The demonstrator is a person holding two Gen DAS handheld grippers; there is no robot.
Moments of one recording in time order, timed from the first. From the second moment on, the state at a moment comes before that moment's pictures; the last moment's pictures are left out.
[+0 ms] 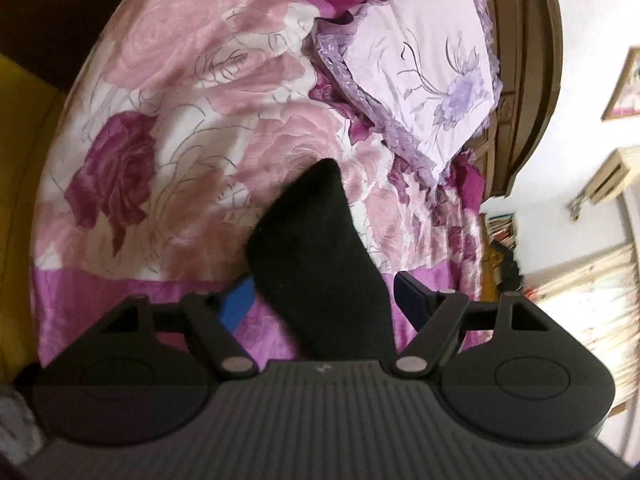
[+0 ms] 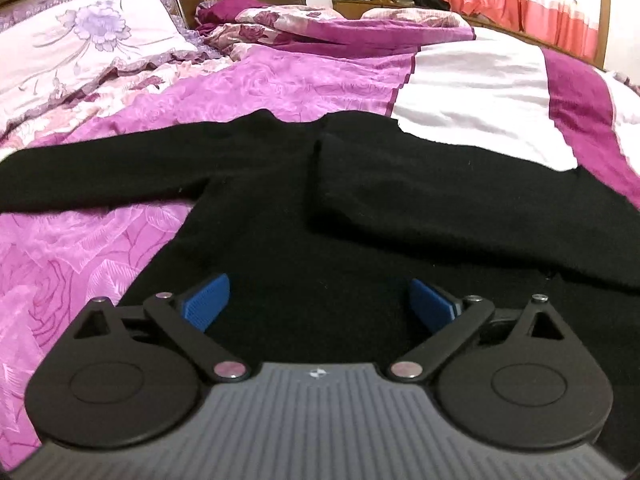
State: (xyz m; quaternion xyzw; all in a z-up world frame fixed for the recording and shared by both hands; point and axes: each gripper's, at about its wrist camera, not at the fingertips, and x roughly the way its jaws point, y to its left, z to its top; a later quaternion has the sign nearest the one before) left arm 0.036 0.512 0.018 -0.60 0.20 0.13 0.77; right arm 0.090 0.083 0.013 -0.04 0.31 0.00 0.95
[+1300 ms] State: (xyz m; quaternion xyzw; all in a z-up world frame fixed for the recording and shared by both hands) left arm 0.163 0.230 0.088 -0.24 0.27 -0.18 0.91; right arm 0.090 0.081 0.013 -0.02 0.30 0.00 0.95
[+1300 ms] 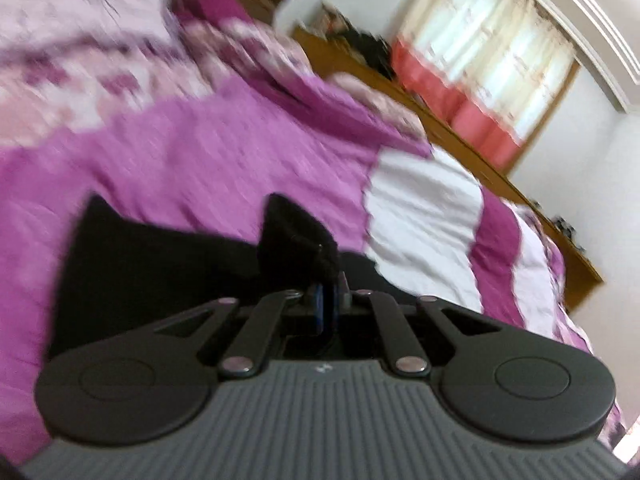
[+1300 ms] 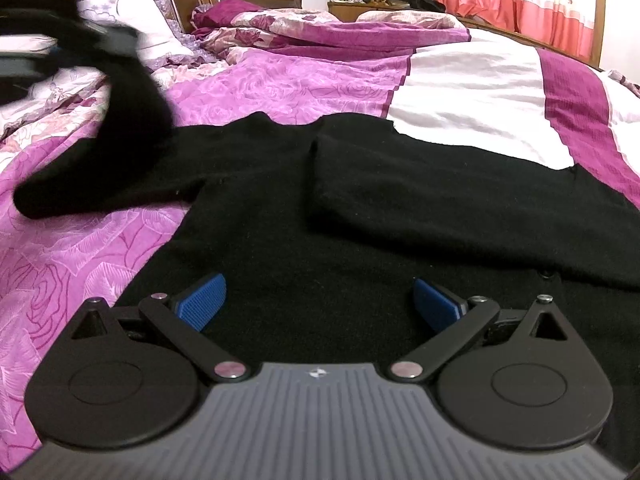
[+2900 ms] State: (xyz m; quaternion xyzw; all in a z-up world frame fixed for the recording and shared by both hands) left arm 0.185 0.344 0.065 -0.36 0.31 0.06 0.88; right arm 0.152 0.101 0.095 0.12 0.17 0.18 0.96
